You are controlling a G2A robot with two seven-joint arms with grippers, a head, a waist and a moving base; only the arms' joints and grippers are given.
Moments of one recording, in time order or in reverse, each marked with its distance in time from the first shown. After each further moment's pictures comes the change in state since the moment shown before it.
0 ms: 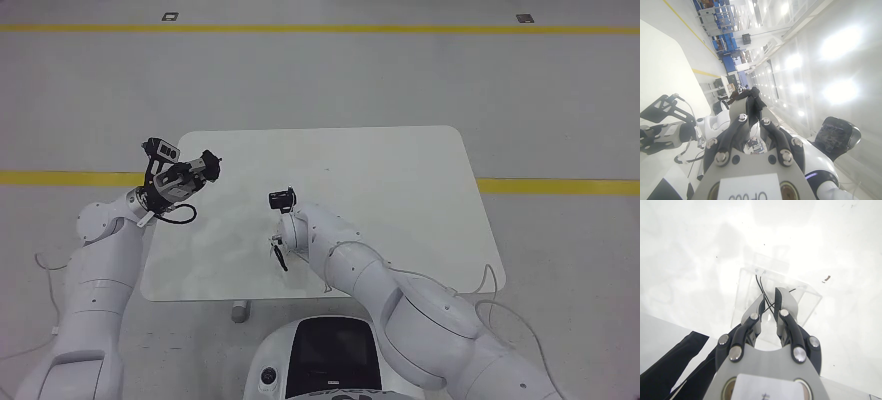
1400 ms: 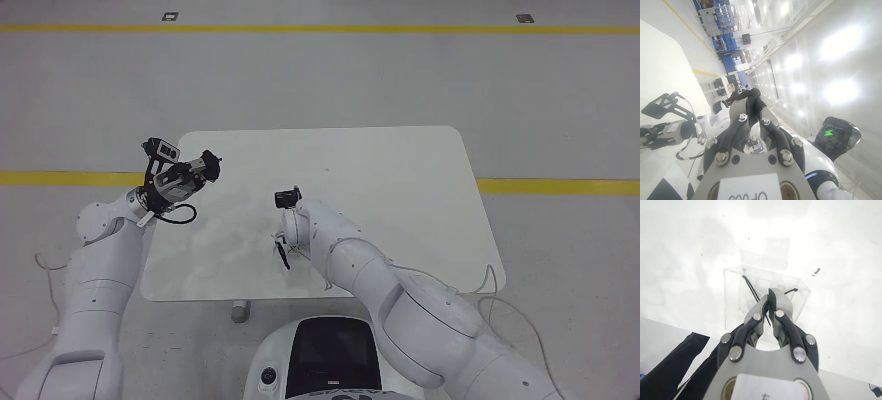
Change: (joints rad) left arm 0.000 0.000 0.000 0.000 0.000 0.000 0.000; right arm 0.015 -0.015 0.093 0.039 -0.081 0.018 0.046
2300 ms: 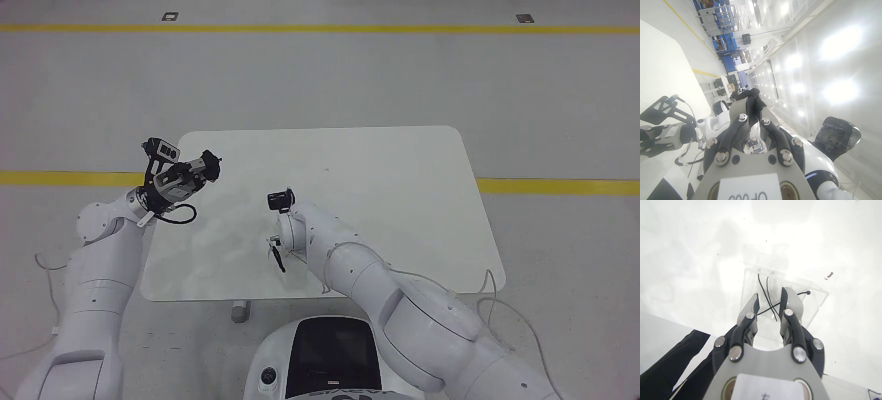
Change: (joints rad) left arm 0.000 0.000 0.000 0.000 0.000 0.000 0.000; right arm -0.032 0.008 -0.011 -0.058 -0.015 0.000 -0.016
